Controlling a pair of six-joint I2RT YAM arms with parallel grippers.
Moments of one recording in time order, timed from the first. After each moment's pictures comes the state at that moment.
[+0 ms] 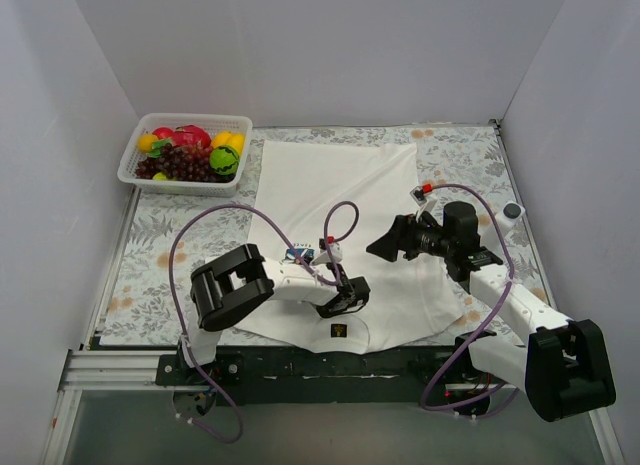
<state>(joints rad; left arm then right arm) -1.21 1.95 1.15 -1.02 -1.04 -0.96 0.28 1.09 0.51 0.12 -0.72 0.41</state>
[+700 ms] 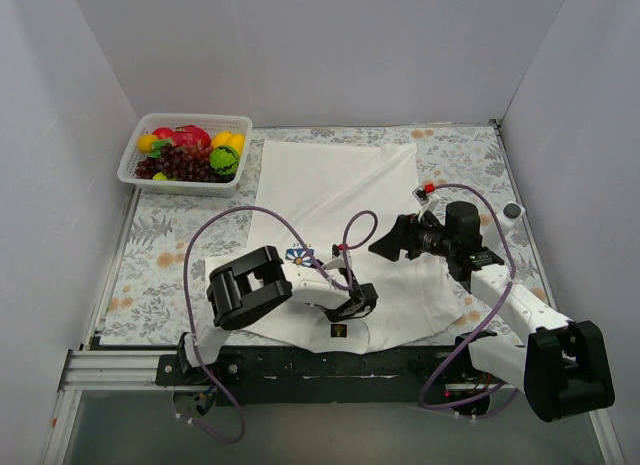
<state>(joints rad) -1.24 2.05 1.21 -1.02 -1.05 -0.88 0.26 1.09 0.51 0.11 -0.73 0.39</state>
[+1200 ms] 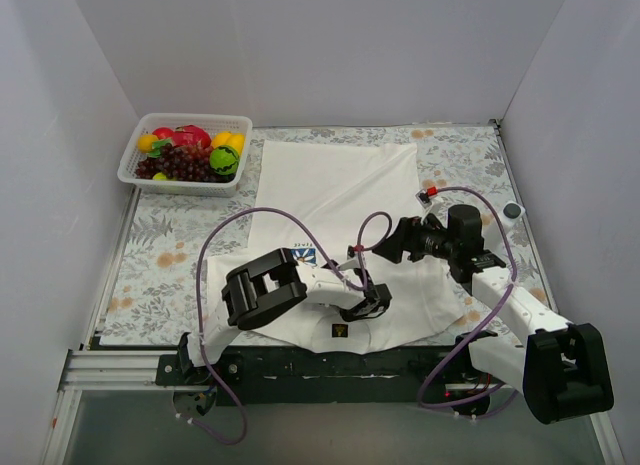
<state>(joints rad) -1.26 2.17 1.35 -1.08 -1.03 -0.81 0.24 1.07 0.49 0.09 -0.70 0.36</state>
